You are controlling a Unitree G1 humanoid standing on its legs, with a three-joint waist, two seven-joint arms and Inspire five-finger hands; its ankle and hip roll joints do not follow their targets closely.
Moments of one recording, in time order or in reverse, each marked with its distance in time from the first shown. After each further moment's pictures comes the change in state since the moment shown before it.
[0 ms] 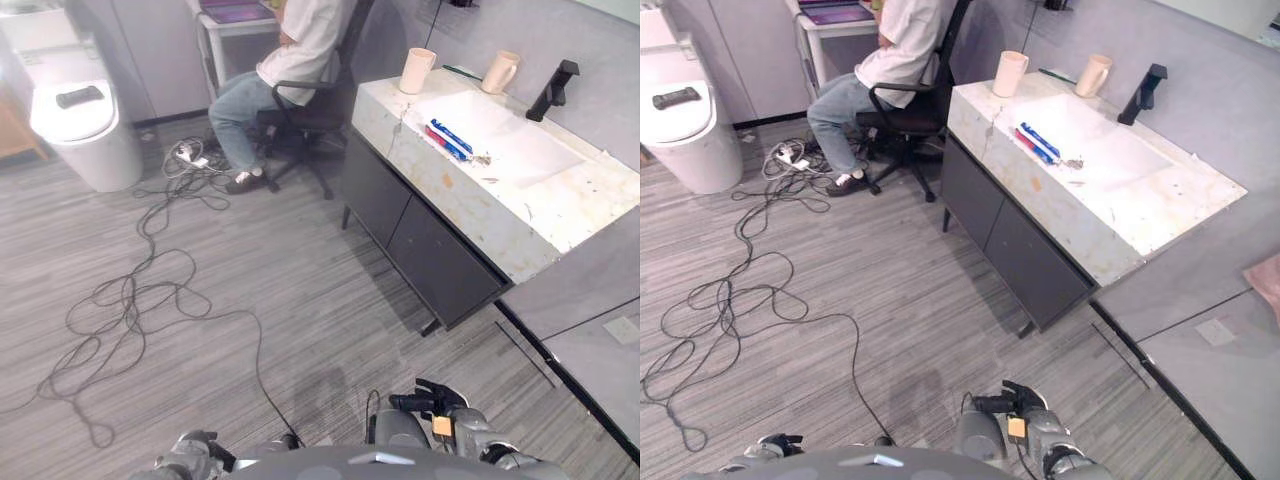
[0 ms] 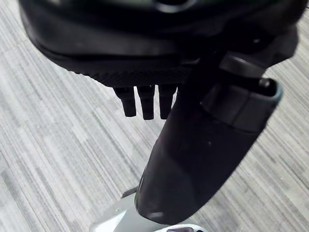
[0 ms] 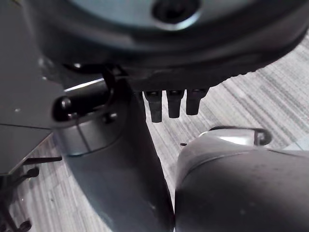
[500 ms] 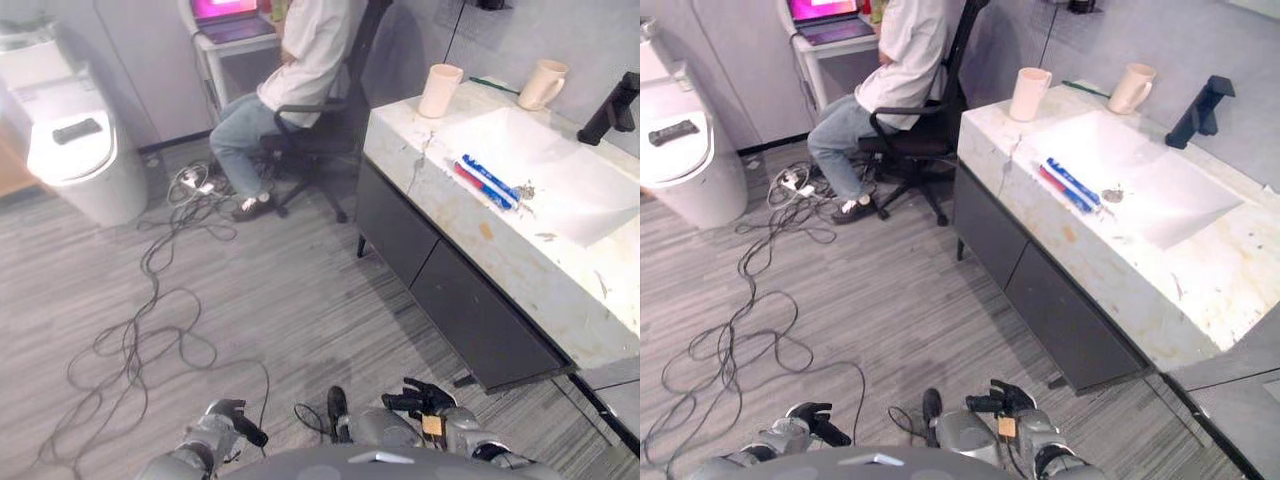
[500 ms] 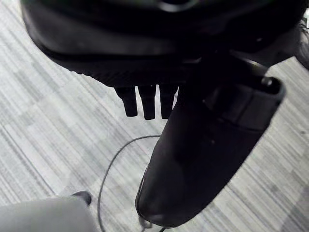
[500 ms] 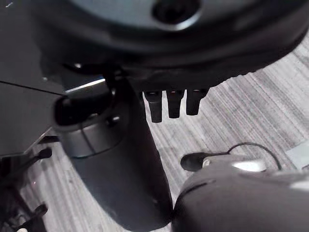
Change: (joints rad) left arm -0.059 -0.056 -0.064 -0.046 0.000 -0.023 0.000; right arm 0.019 0.003 0.031 0.024 -0.001 0.030 -0.003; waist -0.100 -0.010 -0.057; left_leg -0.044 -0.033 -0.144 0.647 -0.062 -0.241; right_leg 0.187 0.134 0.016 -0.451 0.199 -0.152
